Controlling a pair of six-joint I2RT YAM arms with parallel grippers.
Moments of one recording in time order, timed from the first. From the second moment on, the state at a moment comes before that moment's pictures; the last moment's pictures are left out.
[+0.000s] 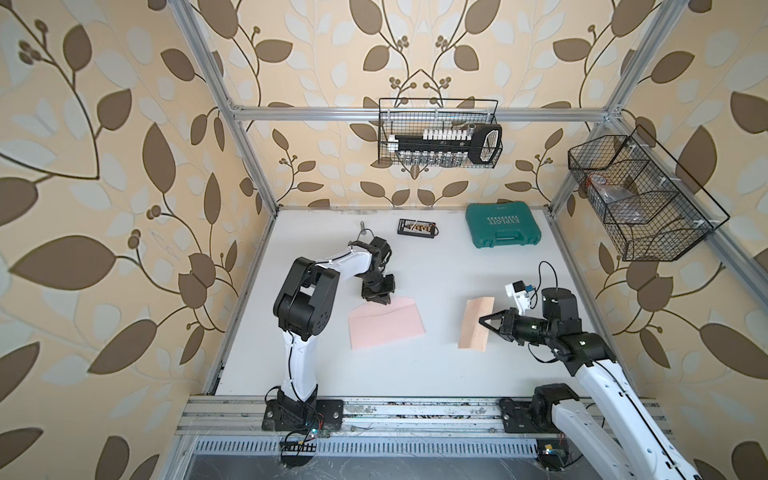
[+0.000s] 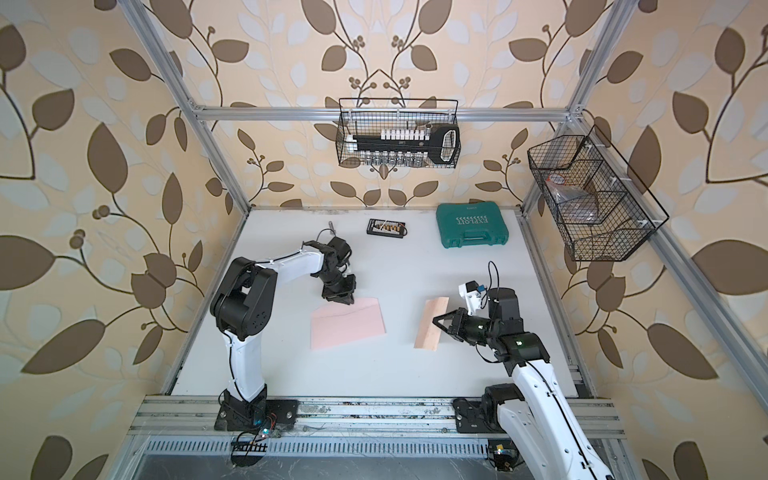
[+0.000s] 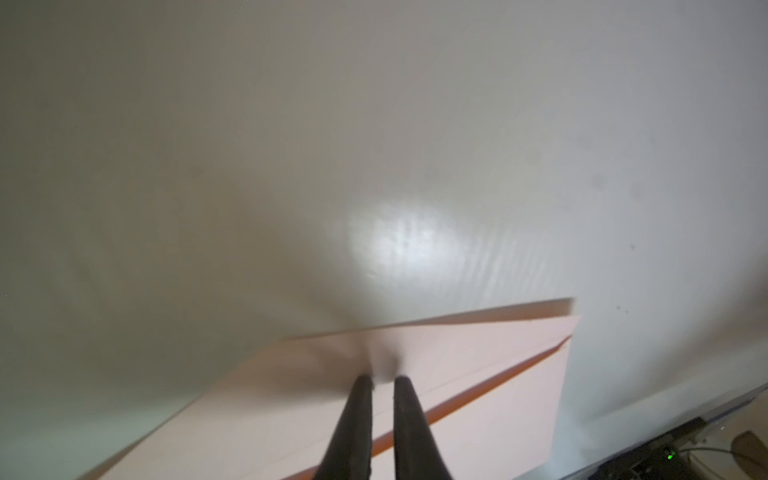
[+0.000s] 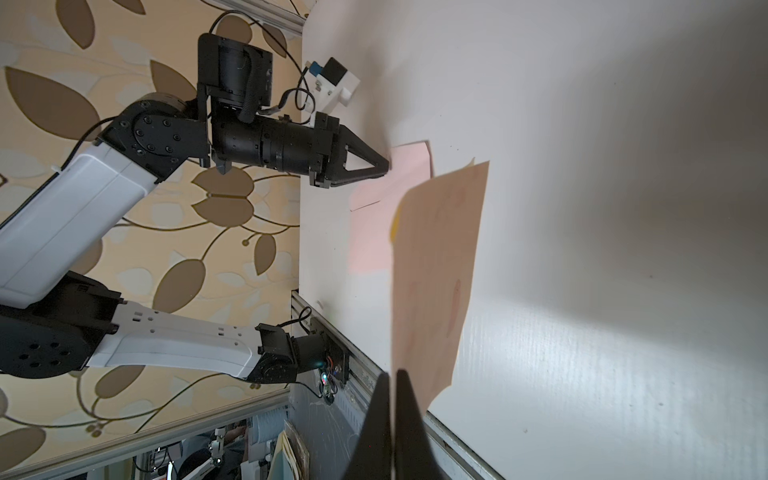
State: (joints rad) left arm -0.36 2.00 1.36 -0.83 0.32 -0.51; right arm 0.09 0.72 0.53 -0.59 -0.75 0.68
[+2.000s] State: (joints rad) left arm -0.20 2.00 1.40 -0.91 0.17 -0.36; right arm 0.09 0.82 0.60 -0.57 -0.80 0.64
